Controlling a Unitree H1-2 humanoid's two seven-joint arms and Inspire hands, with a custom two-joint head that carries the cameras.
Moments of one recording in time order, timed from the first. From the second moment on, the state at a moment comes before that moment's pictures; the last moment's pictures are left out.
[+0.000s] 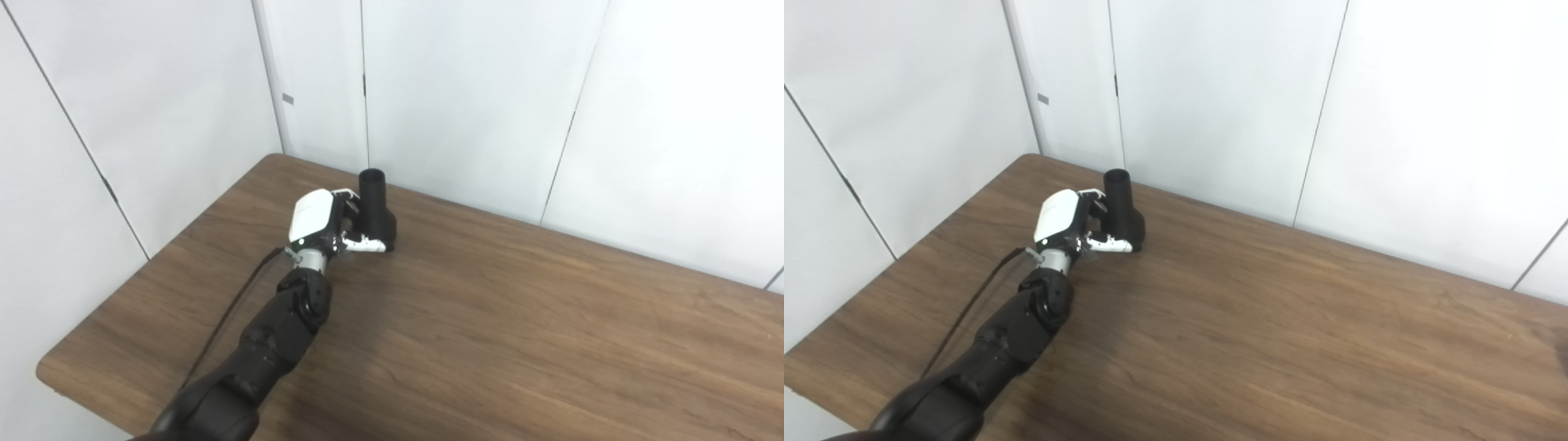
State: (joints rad) left arm -0.53 0.41 -0.15 0.79 0.54 -0.07 0.48; right arm 0.17 -0.32 -0.25 -0.21 0.12 0.11 0.08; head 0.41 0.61
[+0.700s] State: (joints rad) left arm -0.53 0.44 -0.28 0.80 0.67 -0.20 0.51; right arm 0.18 -0.33 -0.25 -0.21 0.13 0.11 0.09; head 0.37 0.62
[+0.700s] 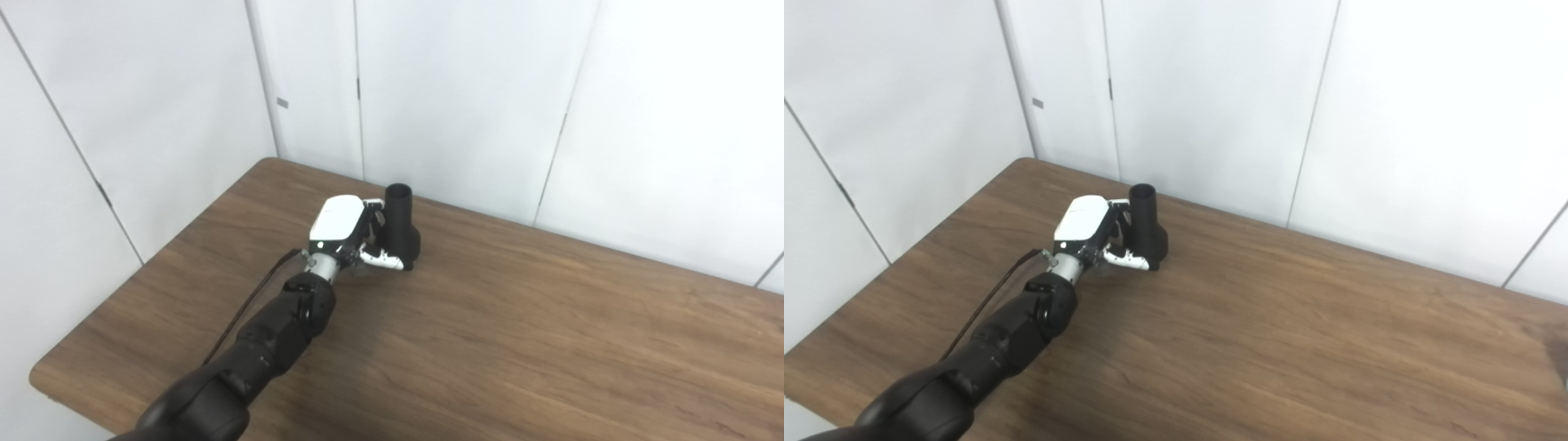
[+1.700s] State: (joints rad) left arm -0.39 0.50 -0.28 0.58 0.65 -0.45 0.42; right arm 0.19 -0.26 -0.25 -0.55 -0.15 0.27 0.03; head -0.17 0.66
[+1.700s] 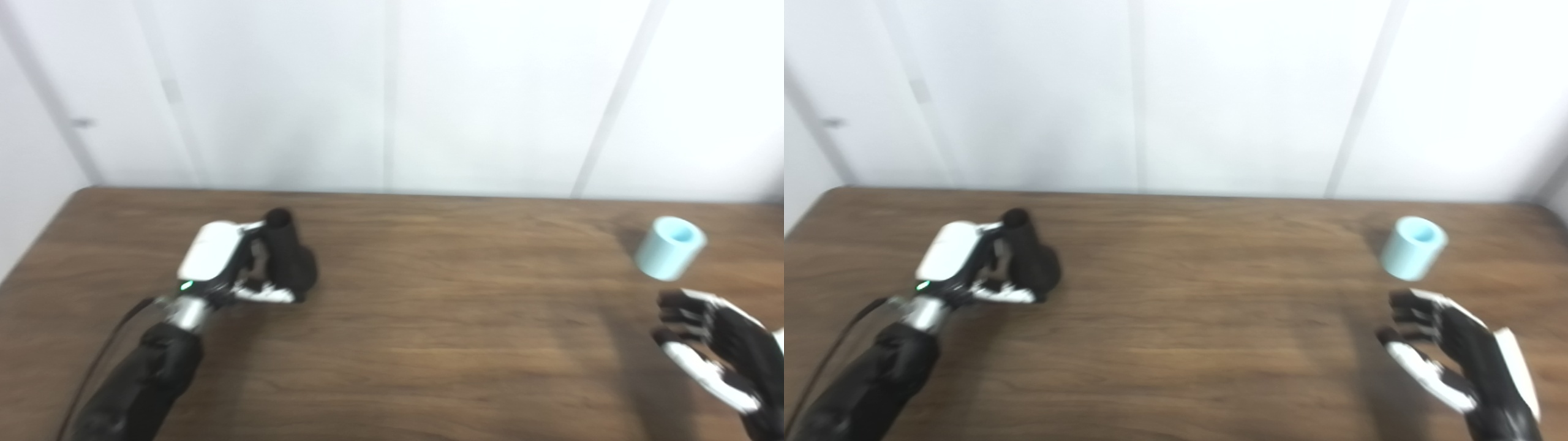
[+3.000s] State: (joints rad) left arm -0.36 0.51 -0.64 0.30 0.66 -0.46 0.36; right arm -0.09 -0.29 -0.44 -0.36 -0.28 0.47 0.05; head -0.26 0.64
